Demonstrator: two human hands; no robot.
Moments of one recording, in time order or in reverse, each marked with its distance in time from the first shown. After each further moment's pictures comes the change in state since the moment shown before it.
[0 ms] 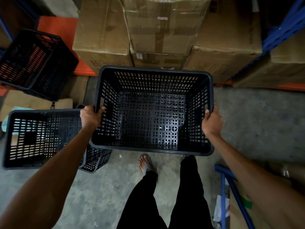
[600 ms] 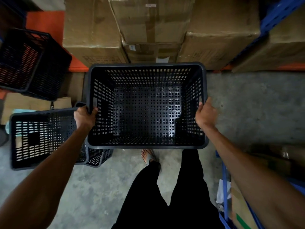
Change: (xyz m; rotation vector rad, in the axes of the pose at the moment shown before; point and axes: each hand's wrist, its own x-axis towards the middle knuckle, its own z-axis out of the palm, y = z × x) left_hand -0.002 -0.006 -0.005 0.183 -0.026 -0.007; right_hand -0.002 0.001 0.011 -0.077 -0.029 0.028
